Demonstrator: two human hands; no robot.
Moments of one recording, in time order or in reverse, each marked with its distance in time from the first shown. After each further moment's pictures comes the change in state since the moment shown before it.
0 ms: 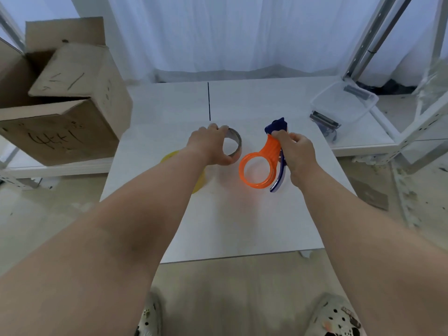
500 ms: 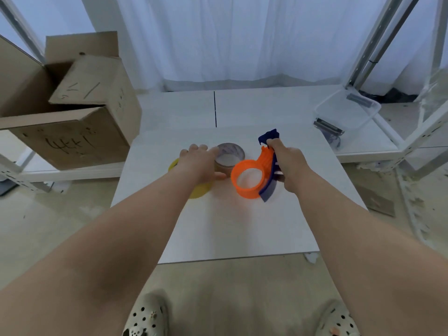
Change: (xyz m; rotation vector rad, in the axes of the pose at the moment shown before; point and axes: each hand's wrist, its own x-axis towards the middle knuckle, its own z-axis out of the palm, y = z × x) left_hand -0.039 -0.025 0.003 0.136 -0.114 -0.084; right_hand -0.016 -0.001 0.021 0.049 -0.082 0.132
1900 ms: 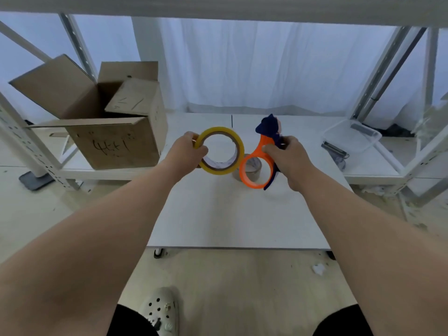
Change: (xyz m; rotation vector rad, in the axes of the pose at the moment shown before) left_hand -0.095 -0.056 -0.050 -1.007 0.341 -0.192; right_hand -0.080 -0.031 0.035 -0.192 -0.077 -0.359
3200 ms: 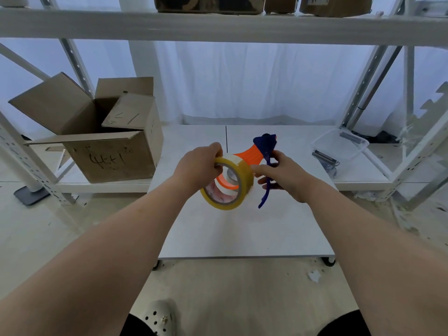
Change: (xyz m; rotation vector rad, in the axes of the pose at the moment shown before) left_hand -0.026 0.042 0.018 0.625 0.001 0.396; right_hand -0.013 -0.006 -0.023 -0.149 -0.286 0.007
